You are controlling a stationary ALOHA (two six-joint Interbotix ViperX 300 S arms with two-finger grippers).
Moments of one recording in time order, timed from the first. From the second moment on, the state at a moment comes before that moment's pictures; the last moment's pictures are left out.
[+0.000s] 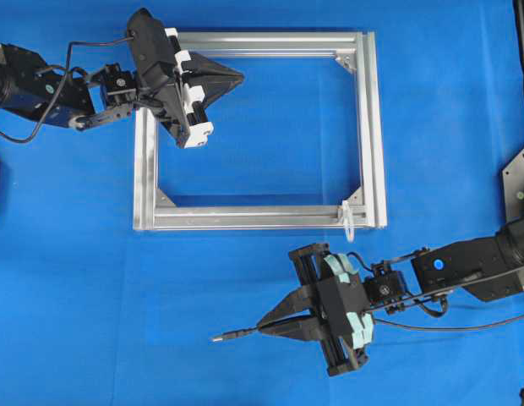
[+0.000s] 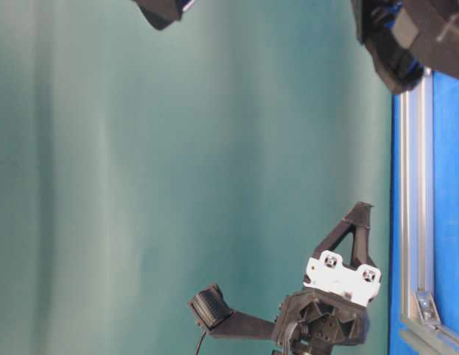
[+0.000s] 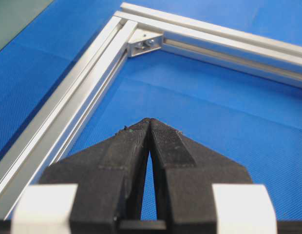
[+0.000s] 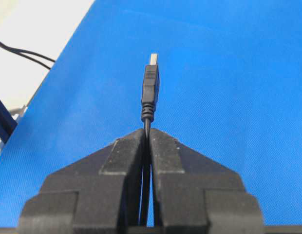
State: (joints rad) left arm 0.29 0.15 0.84 -0.09 -0.74 0.01; right arm 0.41 0.16 0.72 0.16 -0.54 0.10
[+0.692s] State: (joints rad) left arm 0.29 0.15 0.84 -0.09 -0.74 0.01; right arm 0.41 0.16 0.72 0.16 -0.54 0.10
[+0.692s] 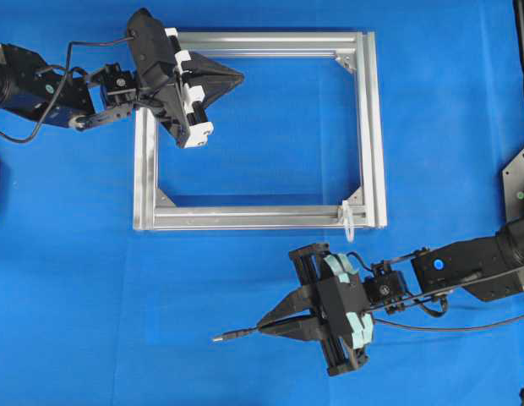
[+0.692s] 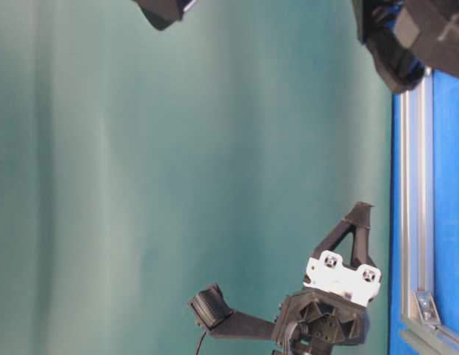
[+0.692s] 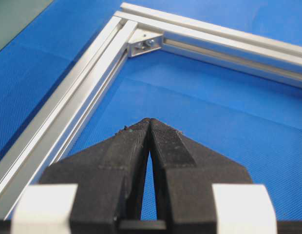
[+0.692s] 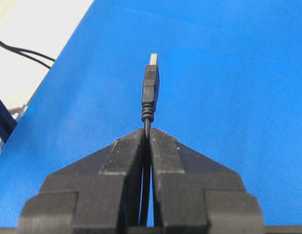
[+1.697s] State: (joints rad) left arm 0.29 0.15 0.84 -0.09 -0.74 0.01; right arm 0.46 -0.30 1.27 0.23 -0.54 0.10
